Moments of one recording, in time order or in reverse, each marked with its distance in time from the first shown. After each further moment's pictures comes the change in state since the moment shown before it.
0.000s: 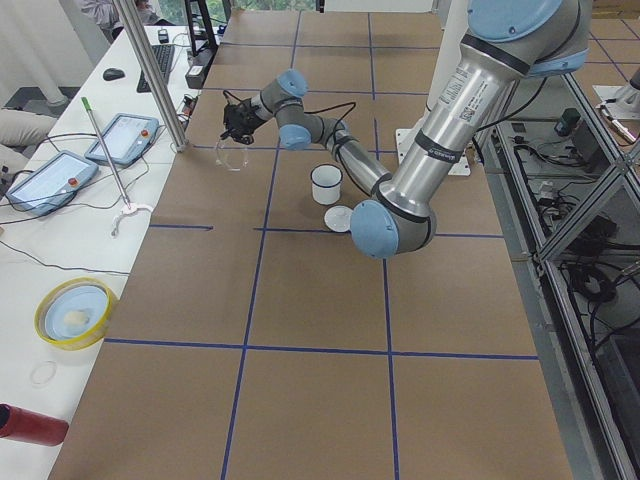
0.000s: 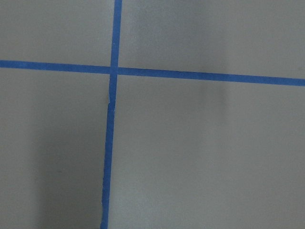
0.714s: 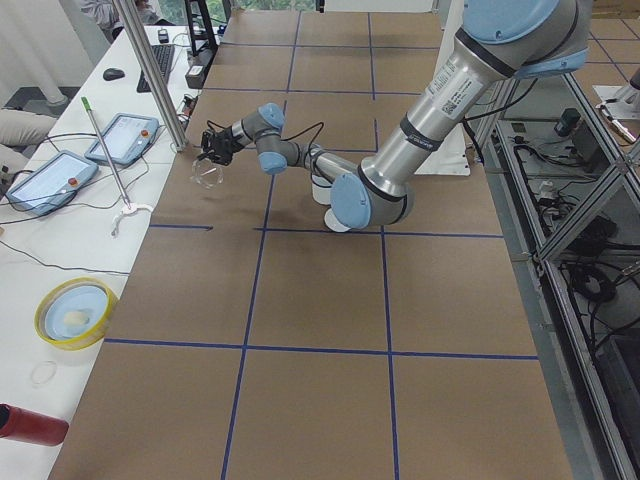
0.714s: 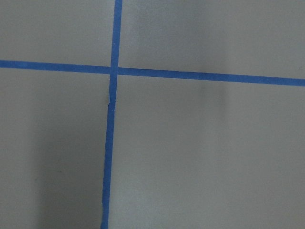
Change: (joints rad) left arm 0.072 -0.166 0.468 -0.281 0.158 -0.123; right arm 0.000 0.000 0.001 0.000 0.000 0.000
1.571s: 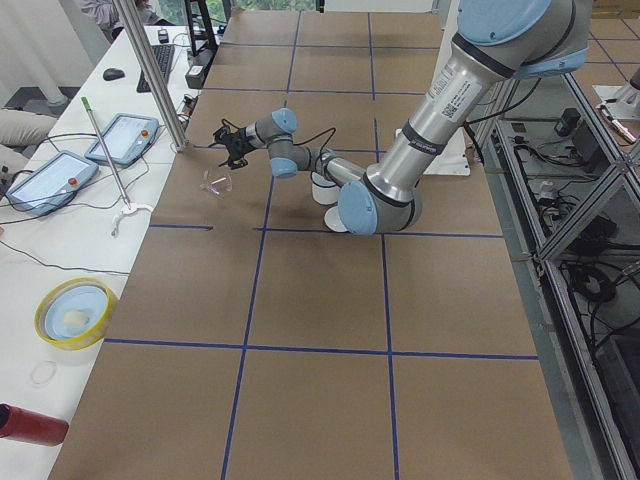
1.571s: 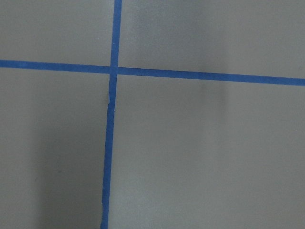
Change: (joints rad) left arm 0.004 0.098 -0.209 0.009 -0.074 0.252; right arm 0.000 0.000 -0.001 0.000 0.000 0.000
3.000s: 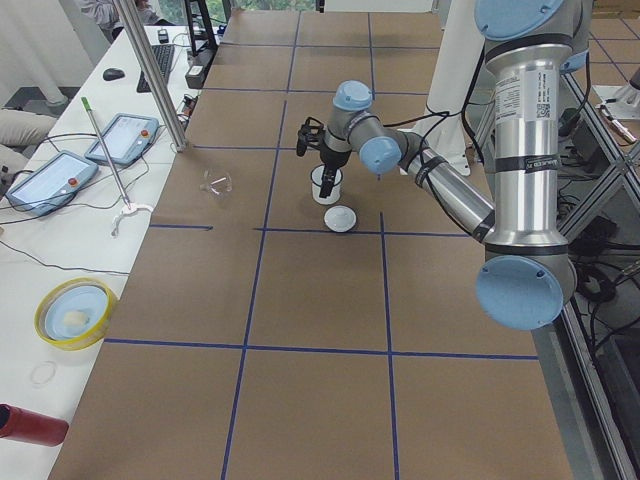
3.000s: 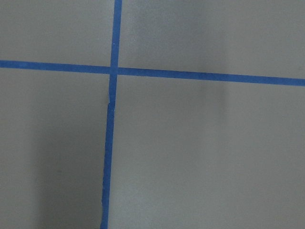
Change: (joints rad) left arm -0.057 0.771 -1.038 0.714 -0.727 0.995; right arm 0.000 0.000 0.000 0.000 0.000 0.000
